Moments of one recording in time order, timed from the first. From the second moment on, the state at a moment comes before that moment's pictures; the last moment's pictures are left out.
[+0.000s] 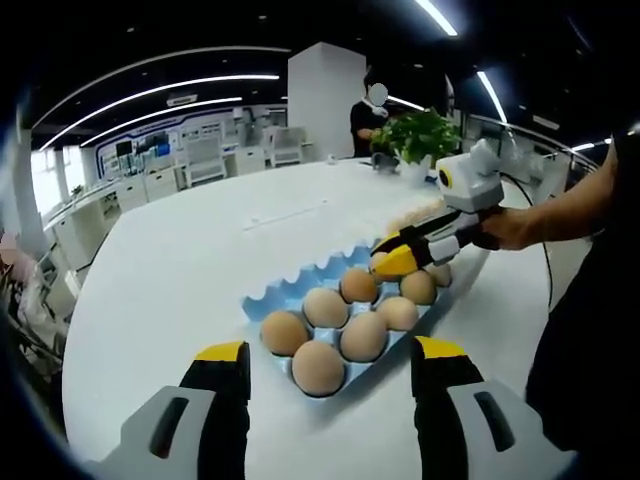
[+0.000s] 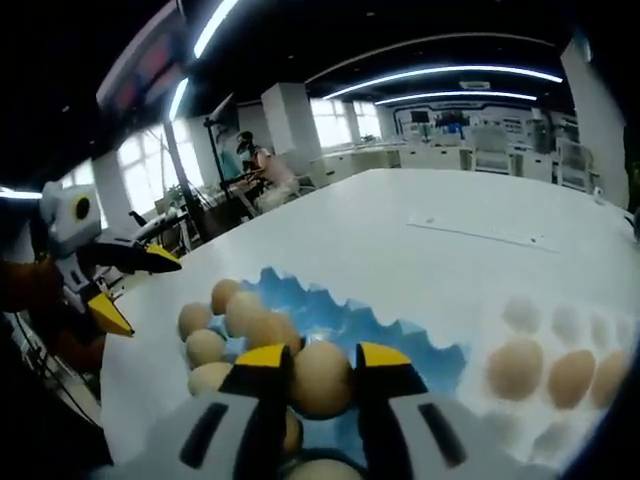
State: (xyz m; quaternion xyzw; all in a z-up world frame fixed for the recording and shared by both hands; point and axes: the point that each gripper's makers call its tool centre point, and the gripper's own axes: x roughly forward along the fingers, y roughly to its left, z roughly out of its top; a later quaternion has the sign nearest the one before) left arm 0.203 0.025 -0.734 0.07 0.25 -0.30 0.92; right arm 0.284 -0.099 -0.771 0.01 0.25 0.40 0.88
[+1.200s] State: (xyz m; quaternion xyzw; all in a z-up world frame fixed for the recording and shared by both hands) left arm 0.204 0.024 -0.731 0.07 0.25 -0.31 0.91; right arm 0.274 -0.138 -0.750 0.01 0.17 0.40 0.90
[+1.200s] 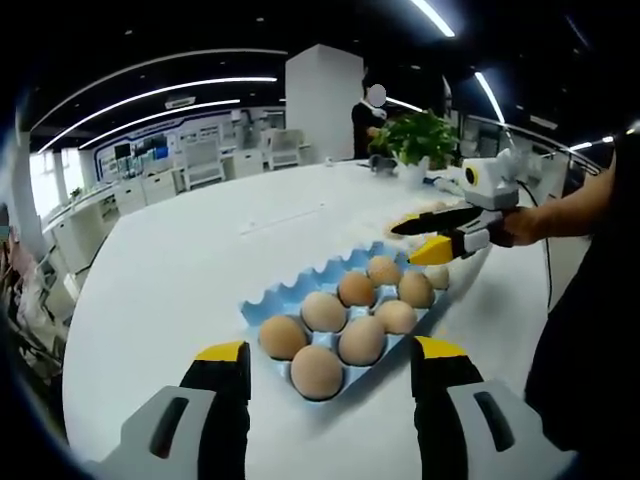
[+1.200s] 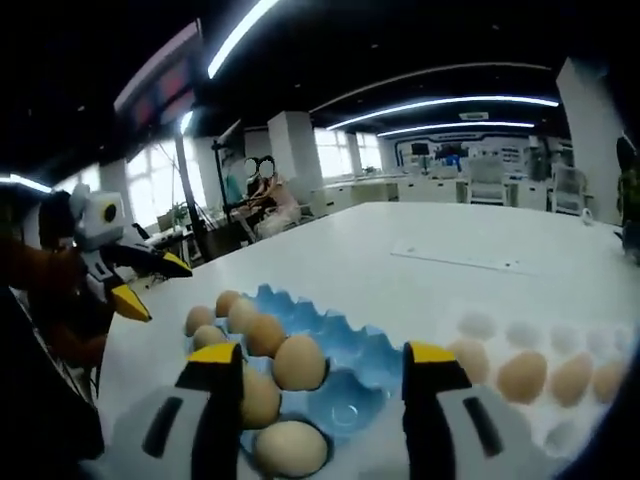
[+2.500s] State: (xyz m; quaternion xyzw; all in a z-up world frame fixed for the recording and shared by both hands) left arm 0.204 0.018 -0.729 0.08 0.25 -0.31 0.91; right arm 0.287 -0.415 -0.755 -0.01 0.18 0.06 0.98
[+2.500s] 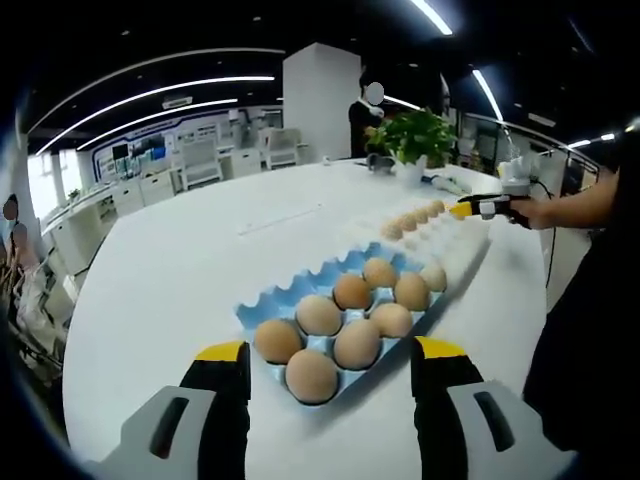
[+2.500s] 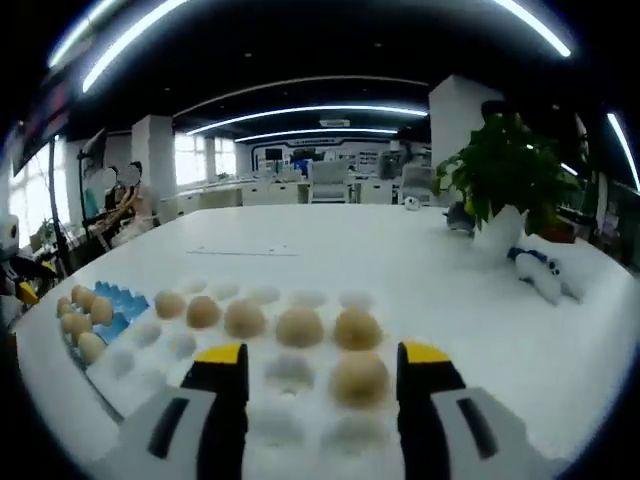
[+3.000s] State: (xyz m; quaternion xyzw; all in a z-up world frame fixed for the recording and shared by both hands) left arm 0.203 0.021 -0.728 0.08 0.25 -0.31 0.91; right arm 0.288 -0.425 -0.778 -0.03 0.24 0.05 0.97
